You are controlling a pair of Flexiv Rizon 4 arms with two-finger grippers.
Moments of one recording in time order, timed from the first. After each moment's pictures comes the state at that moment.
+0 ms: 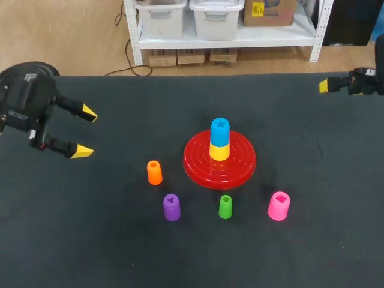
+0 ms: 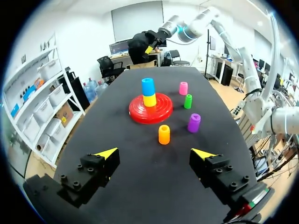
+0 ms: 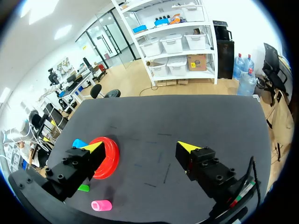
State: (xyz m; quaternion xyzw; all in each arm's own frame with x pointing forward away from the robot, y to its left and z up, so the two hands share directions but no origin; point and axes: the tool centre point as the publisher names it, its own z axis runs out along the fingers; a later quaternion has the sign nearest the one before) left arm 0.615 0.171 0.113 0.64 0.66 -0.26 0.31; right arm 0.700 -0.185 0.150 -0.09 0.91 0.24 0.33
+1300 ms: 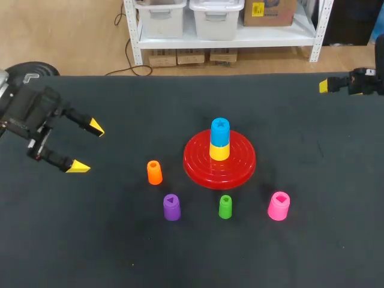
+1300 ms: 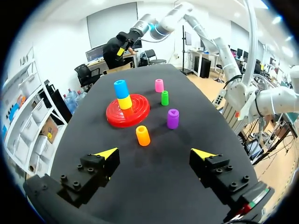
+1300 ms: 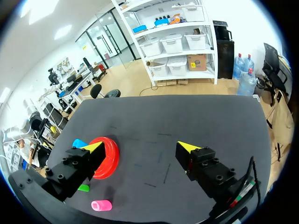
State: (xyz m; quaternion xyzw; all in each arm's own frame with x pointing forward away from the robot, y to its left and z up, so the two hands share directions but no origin) left arm 0.586 0.164 0.104 0.70 0.58 -0.29 0.28; right arm 0.700 -0.185 0.150 -0.09 0.91 0.24 0.33
